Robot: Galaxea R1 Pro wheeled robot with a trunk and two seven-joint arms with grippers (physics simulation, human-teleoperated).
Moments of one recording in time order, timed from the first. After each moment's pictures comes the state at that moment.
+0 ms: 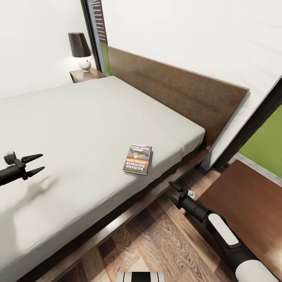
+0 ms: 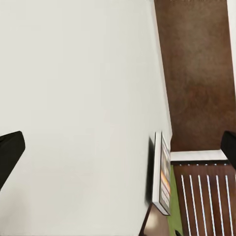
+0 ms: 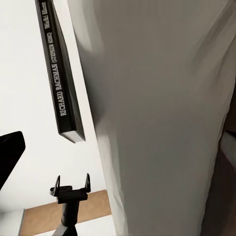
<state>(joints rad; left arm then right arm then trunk) -1.19 0.70 0.18 -0.06 0.41 0.76 -1.25 -0.52 -0.17 0.16 -0.90 -1.45 0.63 0.49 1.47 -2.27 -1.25</state>
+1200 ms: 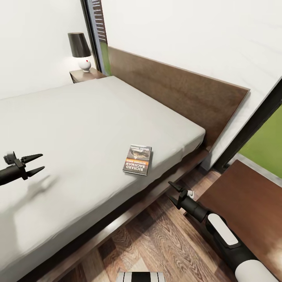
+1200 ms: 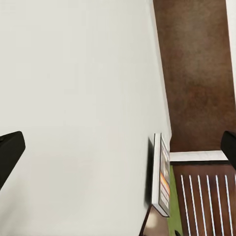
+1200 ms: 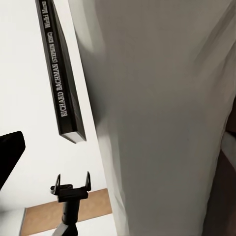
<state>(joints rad) -1.19 0.70 0.18 -0.06 0.41 0.76 -1.25 -0.52 -0.17 0.17 -0.90 -1.45 0.63 0.49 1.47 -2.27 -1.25</state>
